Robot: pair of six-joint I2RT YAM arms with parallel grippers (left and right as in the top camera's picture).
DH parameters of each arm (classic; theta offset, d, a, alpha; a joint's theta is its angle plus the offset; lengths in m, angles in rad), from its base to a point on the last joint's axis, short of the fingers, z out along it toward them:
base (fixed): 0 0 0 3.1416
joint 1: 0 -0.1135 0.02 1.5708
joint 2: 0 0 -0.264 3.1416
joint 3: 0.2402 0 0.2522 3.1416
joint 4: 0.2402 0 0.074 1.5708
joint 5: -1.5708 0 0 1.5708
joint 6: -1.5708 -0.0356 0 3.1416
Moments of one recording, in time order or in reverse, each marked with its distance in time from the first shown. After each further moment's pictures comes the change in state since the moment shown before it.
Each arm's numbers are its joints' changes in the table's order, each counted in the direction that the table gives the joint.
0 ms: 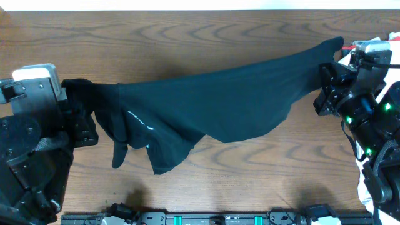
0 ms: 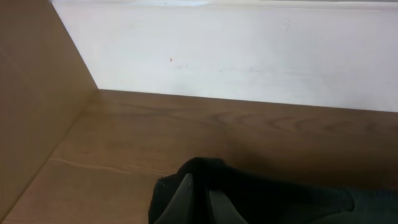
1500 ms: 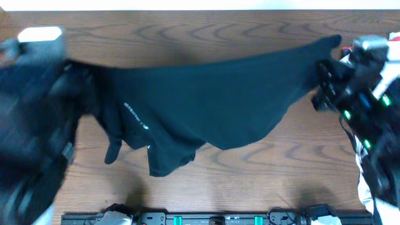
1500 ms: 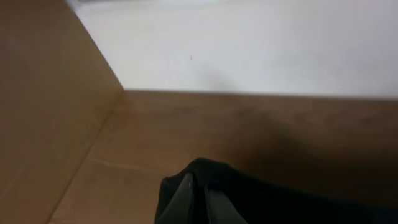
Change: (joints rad) left arm 0.000 0.275 0.261 0.131 0.093 -0.064; right arm 0.000 0.056 0.013 -0.026 0.030 0.000
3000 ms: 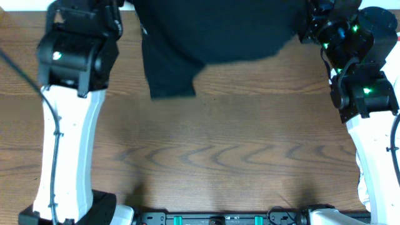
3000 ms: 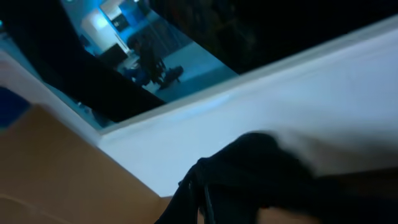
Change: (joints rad) left arm -0.071 0.367 0.084 -0.675 -0.002 -0.518; right arm 0.065 0.370 0.016 -0.533 0.034 0.035
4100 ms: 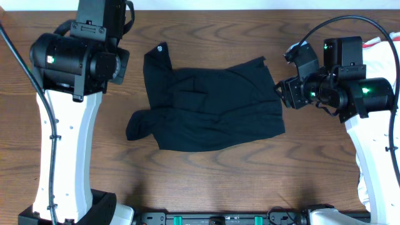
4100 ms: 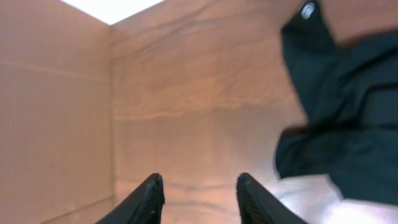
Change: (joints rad) left arm -0.002 0.008 0.021 0.879 -0.016 0.296; right arm -0.021 0.005 0.011 0.851 0.151 0.339
